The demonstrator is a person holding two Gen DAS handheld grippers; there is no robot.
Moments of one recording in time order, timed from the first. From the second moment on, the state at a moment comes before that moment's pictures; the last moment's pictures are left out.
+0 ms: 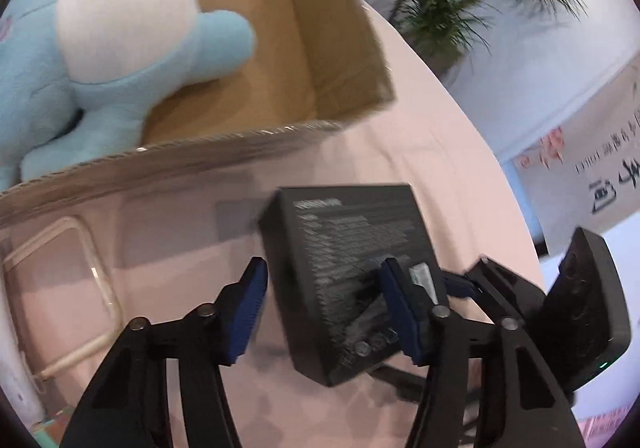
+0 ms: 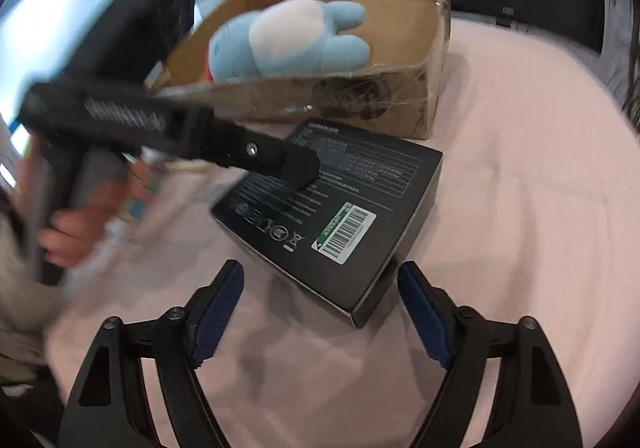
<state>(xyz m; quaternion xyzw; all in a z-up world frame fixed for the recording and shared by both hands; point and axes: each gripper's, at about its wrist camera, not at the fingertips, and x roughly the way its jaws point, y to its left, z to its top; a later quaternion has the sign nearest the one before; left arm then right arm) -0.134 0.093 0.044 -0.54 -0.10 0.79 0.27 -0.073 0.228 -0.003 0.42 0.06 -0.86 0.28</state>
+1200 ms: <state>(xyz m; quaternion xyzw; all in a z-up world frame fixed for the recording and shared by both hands) -0.070 0.079 0.124 -0.43 -0.07 0.86 0.26 -0.037 0.174 0.046 0.32 0.13 -0.92 0.20</state>
